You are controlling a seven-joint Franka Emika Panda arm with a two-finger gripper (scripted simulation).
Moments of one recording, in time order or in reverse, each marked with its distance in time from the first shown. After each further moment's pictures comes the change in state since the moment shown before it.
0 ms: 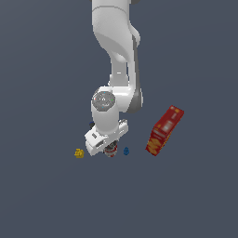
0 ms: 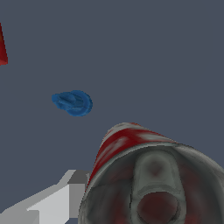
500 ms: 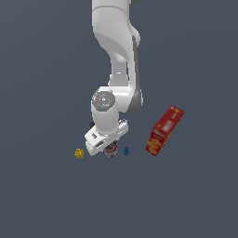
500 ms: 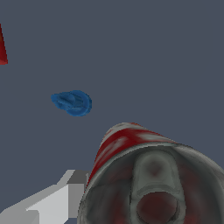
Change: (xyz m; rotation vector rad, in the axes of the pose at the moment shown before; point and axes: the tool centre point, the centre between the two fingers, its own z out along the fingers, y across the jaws) arm 0.000 0.000 0.000 0.000 0.000 0.000
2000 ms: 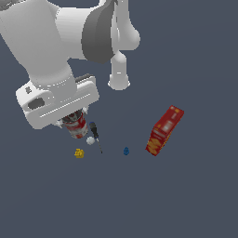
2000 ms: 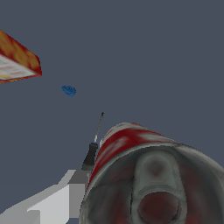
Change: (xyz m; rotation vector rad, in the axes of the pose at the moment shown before) arm -0.055 0.092 -0.216 0.003 -0.001 0.000
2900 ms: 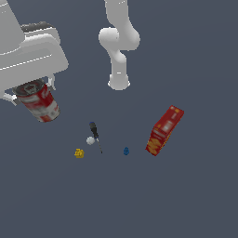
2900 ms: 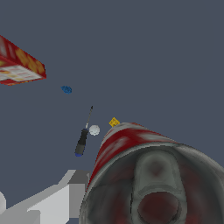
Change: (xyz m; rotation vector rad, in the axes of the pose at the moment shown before) arm -0.025 0.054 -0.116 0.000 -0.001 -0.001
